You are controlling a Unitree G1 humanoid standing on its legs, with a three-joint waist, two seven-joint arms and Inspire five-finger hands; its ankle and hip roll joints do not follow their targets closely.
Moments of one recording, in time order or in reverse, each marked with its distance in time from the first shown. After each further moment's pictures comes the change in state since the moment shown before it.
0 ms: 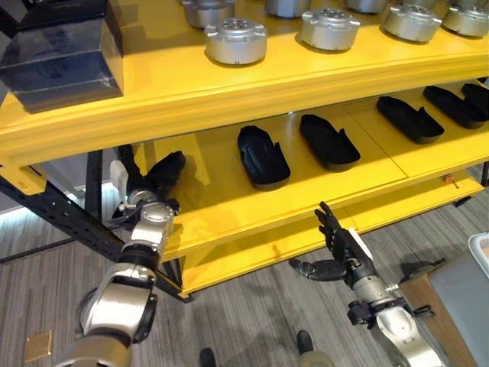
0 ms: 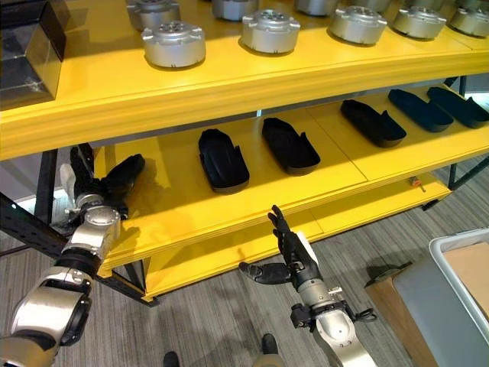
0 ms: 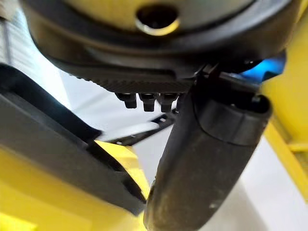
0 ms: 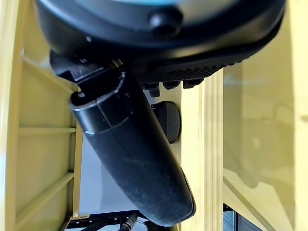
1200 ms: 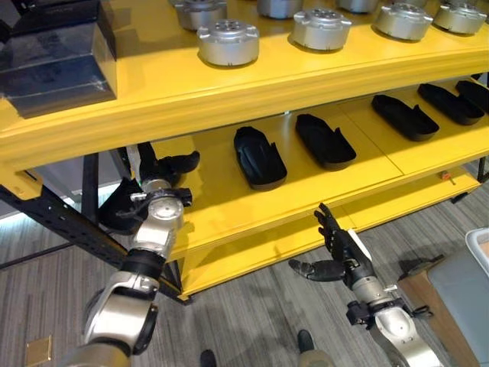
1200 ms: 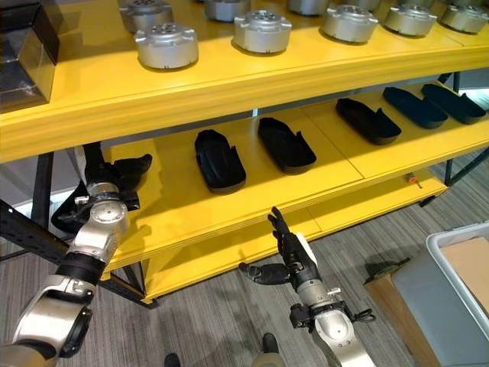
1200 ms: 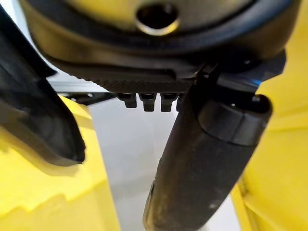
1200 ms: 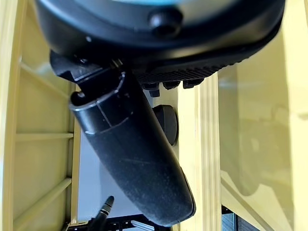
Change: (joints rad) left arm 0.102 -0.017 0.014 -0.238 -0.087 -0.048 -0.041; right arm 0.002 0.010 -0.001 0.001 0.000 0.019 -0.005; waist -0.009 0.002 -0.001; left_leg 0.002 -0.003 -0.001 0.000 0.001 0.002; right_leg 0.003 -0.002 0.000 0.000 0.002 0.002
